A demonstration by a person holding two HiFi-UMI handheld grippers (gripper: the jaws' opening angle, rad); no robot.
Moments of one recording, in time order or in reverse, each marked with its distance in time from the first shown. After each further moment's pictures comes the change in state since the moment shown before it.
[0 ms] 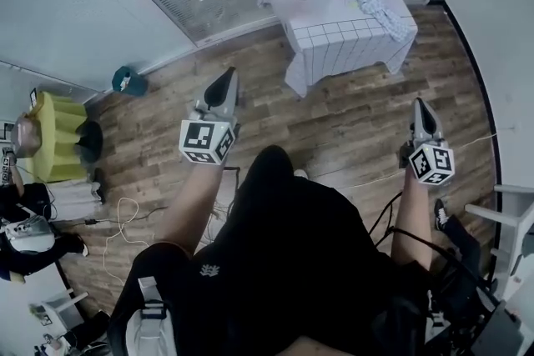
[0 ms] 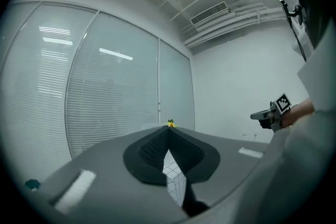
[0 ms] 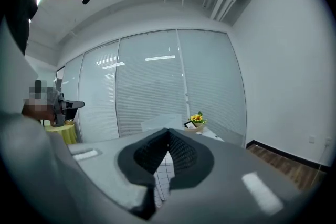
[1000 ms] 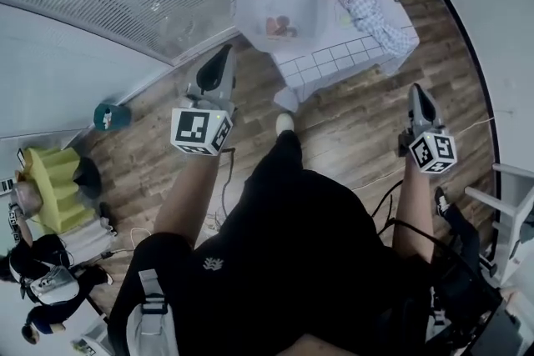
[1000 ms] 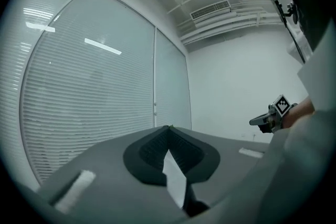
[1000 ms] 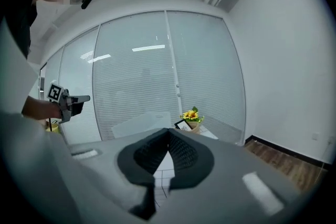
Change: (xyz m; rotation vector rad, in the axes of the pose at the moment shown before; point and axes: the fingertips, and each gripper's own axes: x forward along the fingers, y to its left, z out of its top) left arm 0.288 0.096 0.011 0.011 -0.021 -0.159; right arm 0.229 -0.074 0.006 0.042 0.084 -0.092
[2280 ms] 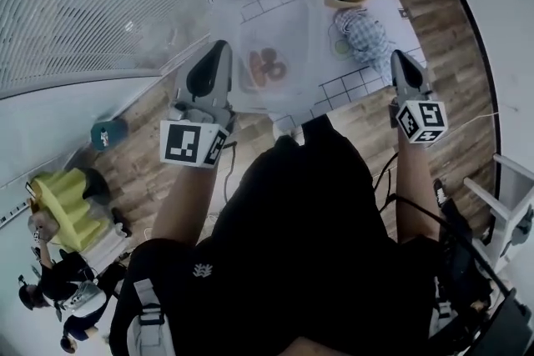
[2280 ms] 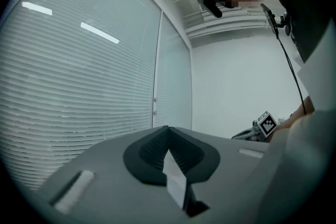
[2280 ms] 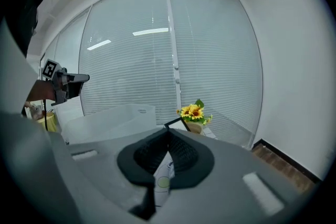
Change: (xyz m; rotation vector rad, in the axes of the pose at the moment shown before) left arm 0.236 0.065 -0.005 -0.050 0.022 -0.050; right arm 0.279 -0.076 0.010 -0.071 0.118 0.064
